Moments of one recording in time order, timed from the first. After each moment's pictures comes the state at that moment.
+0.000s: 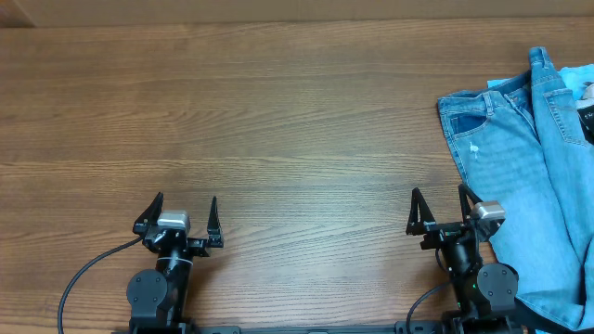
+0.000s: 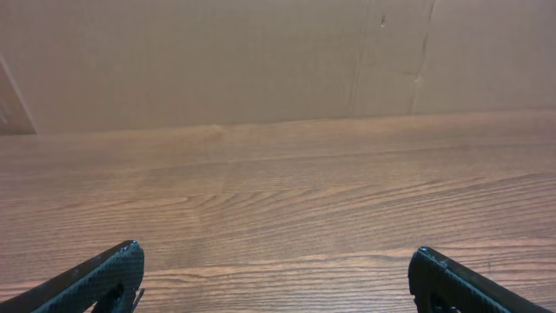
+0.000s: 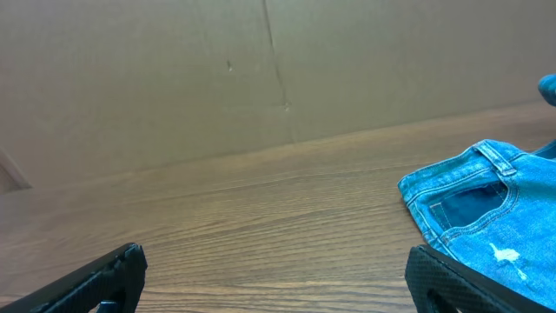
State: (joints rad) left arm -0.02 0.02 0.01 -0.07 0.06 0.00; right arm 0.10 0.01 0.02 -0.03 -0.06 0.25
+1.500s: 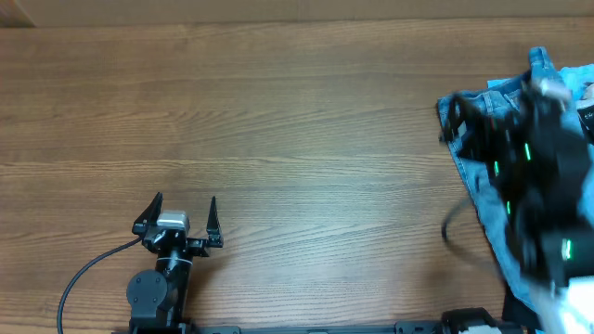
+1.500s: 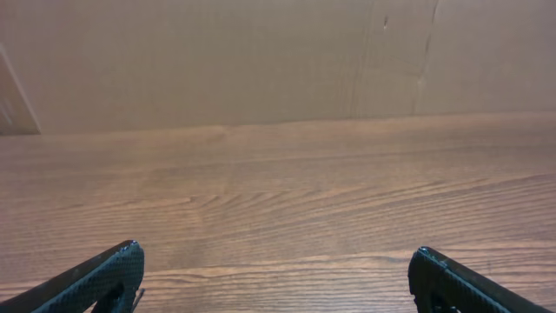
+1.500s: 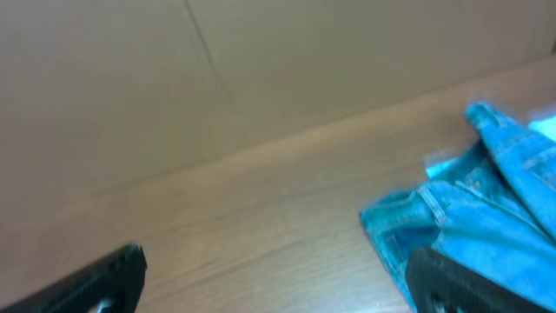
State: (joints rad) left arm -0.02 0.01 0.01 -0.07 0.05 0.00; right arm 0.09 1.05 1.23 -0.66 0.09 0.36
